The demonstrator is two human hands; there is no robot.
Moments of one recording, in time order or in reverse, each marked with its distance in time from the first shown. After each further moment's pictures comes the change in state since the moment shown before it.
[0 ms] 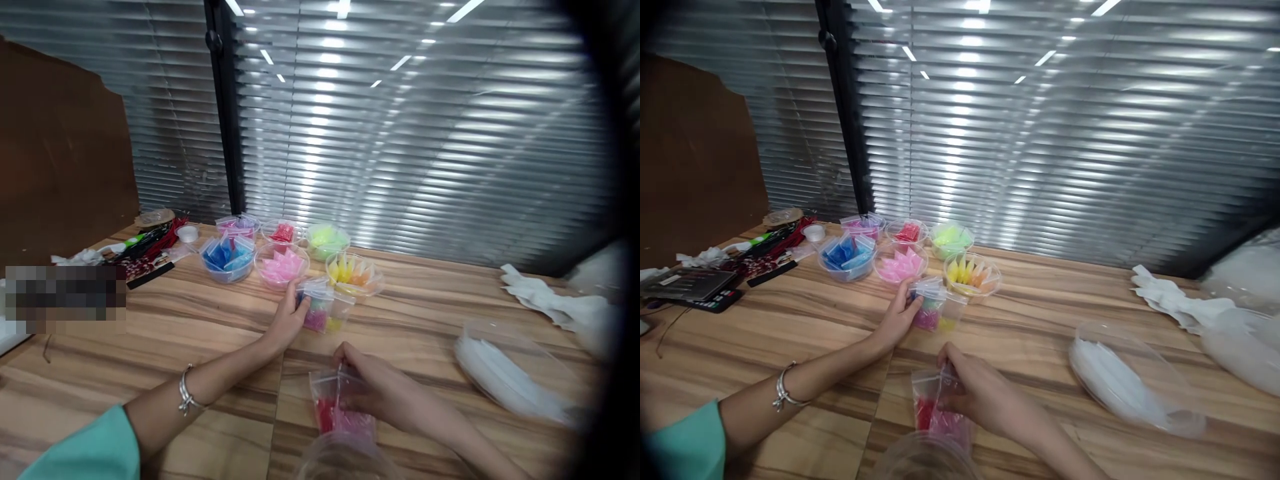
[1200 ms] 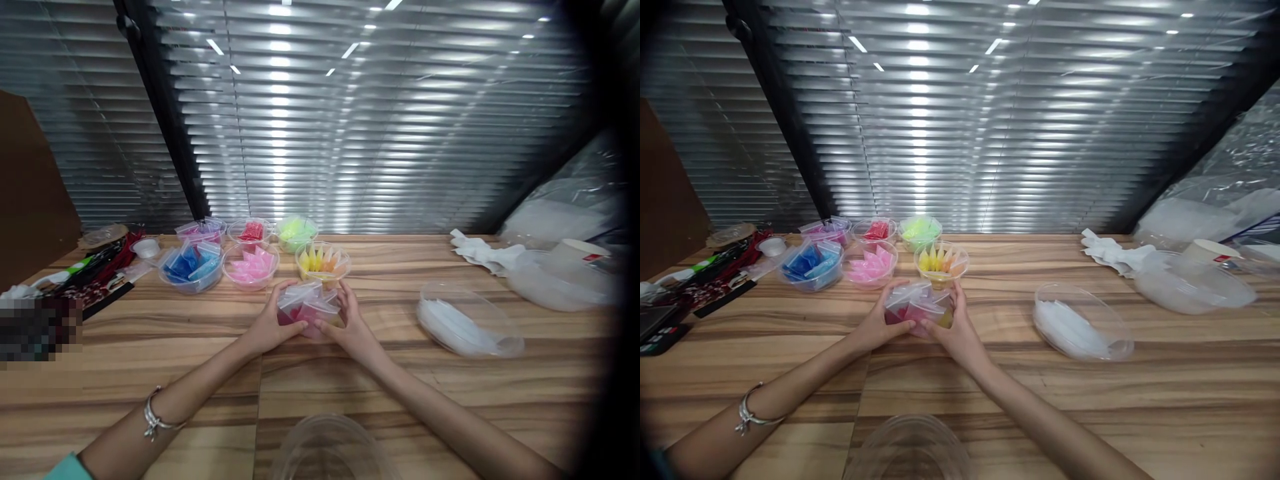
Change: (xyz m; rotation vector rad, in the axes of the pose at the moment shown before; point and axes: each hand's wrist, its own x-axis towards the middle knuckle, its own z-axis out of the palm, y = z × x) left_hand -0.010 0.022 -0.004 0.056 -0.350 0.002; right_hand 0.052 0.046 0.028 0.721 0.756 -0.130
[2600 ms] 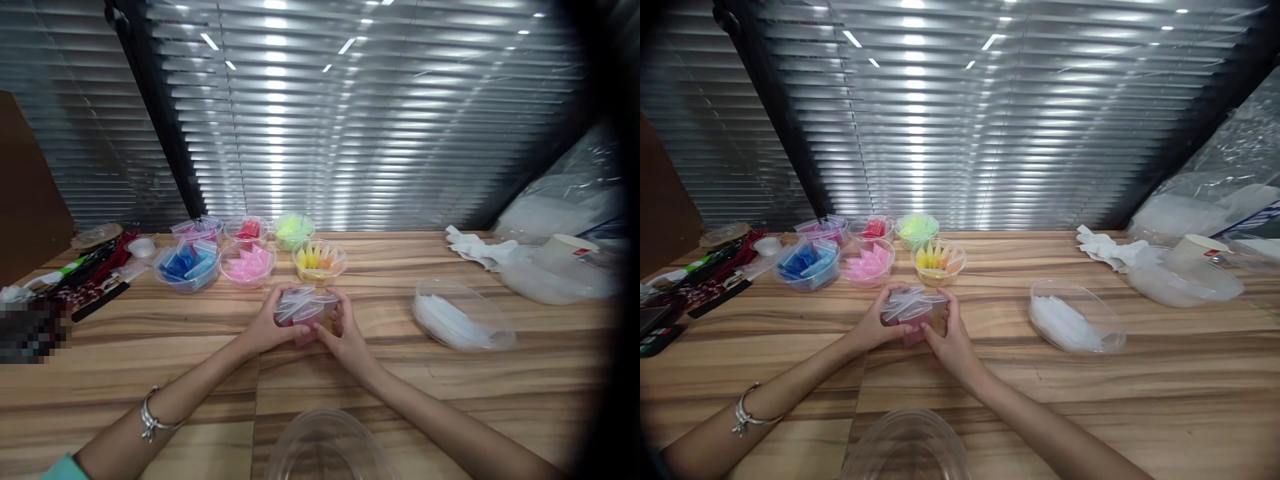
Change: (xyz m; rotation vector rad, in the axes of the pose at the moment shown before) left_hand -0.003 0.002 0.000 0.005 -0.030 -0.009; right_hand -0.018 -0.001 0.011 0.042 -0.028 -0.078
